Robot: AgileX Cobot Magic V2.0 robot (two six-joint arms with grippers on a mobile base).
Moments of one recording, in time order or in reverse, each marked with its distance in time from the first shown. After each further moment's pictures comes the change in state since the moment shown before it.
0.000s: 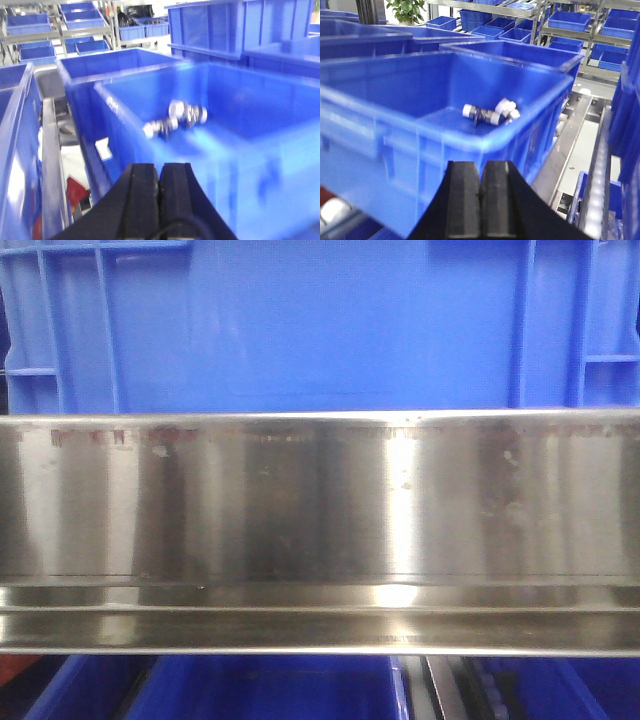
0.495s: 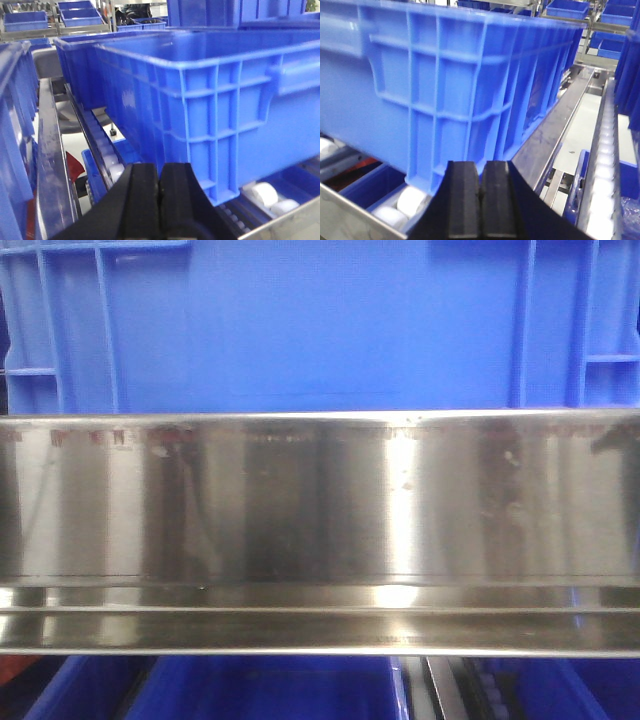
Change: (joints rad) left arm 0.000 -0.263 0.312 -0.002 -0.059 -0.002; right arm 0.000 -0.191 0.350 0.000 -0.139 0.000
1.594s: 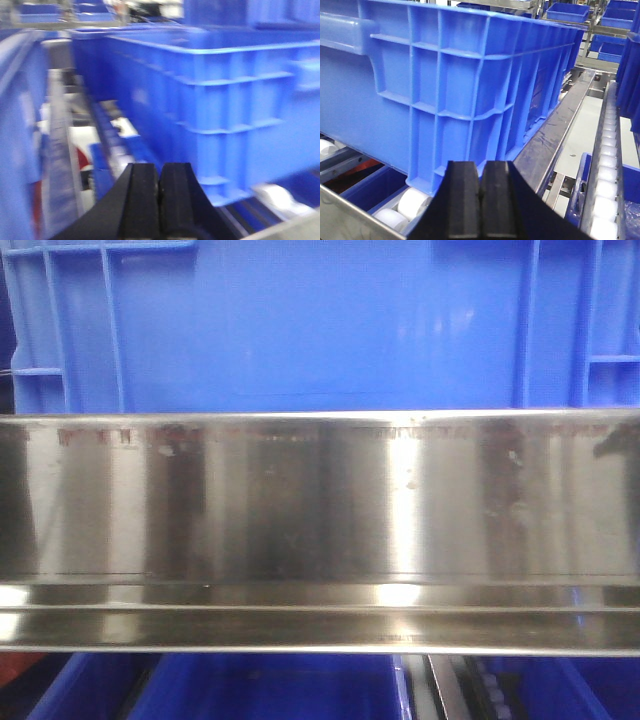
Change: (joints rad) left arm 0.147 -0.036 0.090 -0.106 -0.091 0.042; right arm 0.000 0.000 0.005 0.000 -0.020 0.000
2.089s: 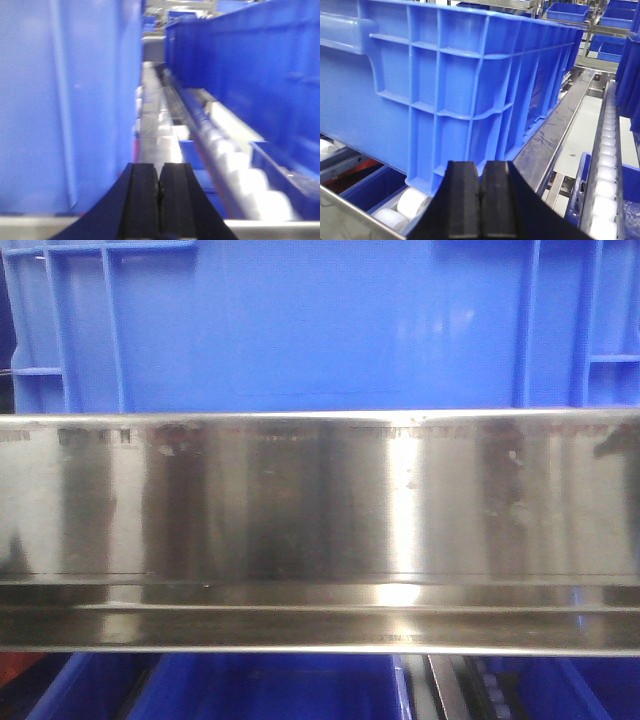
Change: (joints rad) left arm 0.323 -0.152 0.313 -0.117 -0.182 0.077; right arm 0.000 0.000 0.000 0.000 0.000 0.000
